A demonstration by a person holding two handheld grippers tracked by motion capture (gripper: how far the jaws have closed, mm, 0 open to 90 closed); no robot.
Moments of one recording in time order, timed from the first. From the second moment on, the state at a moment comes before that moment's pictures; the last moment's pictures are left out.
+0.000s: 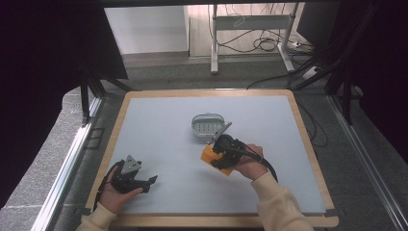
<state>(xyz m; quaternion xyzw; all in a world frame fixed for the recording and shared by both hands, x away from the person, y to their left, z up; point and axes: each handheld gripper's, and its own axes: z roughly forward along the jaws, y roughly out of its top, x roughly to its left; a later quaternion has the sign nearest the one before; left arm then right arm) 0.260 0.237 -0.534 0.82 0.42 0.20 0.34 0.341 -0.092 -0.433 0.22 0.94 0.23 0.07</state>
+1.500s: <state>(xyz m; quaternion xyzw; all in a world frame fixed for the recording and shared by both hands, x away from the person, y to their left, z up) 0.260 0.234 -0.536 0.82 0.41 0.19 0.34 0.409 -0.100 -0.412 0.22 0.95 0.21 0.07</state>
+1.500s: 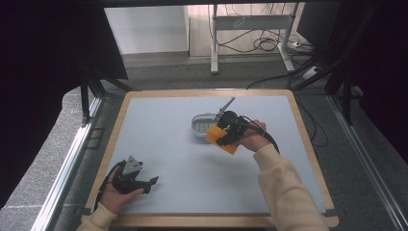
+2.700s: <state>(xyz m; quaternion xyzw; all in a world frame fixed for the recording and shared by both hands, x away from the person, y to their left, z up) 0.261 0.235 -0.536 0.82 0.41 0.19 0.34 0.456 -0.086 -0.394 0.20 0.95 0.21 0.06</state>
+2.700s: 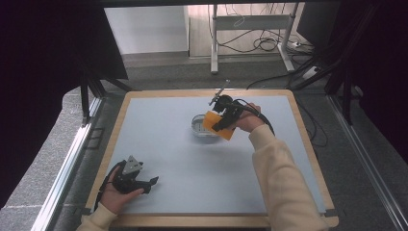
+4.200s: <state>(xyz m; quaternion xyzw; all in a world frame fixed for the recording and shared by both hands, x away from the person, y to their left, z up) 0.263 0.236 -0.534 0.82 0.41 0.19 0.35 0.516 -0.047 -0.416 0.09 0.98 0.17 0.06</state>
